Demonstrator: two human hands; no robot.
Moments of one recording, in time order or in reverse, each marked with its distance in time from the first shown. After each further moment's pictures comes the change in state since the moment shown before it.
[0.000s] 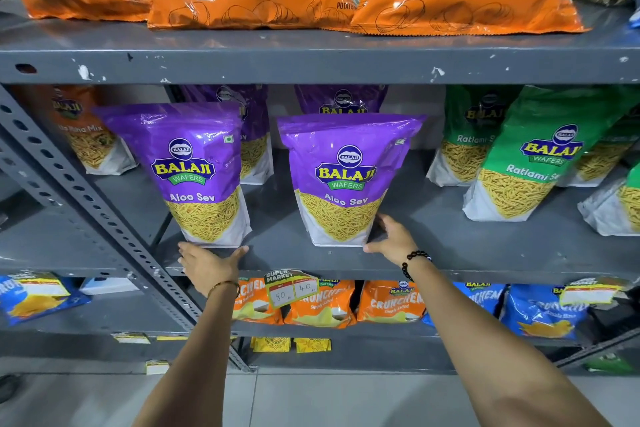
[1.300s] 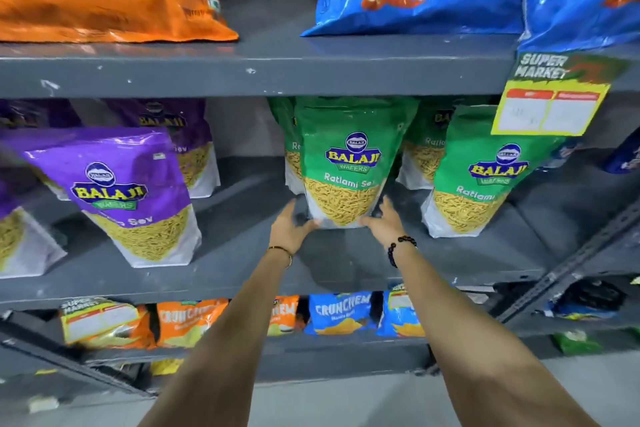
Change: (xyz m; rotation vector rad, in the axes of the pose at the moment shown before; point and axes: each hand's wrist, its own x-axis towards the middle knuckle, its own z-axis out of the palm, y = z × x) left_hand -0.276 0.226 0.241 -0.109 -0.767 0.293; right_hand 0.027 0.148 -0.270 0.377 0.184 0.174
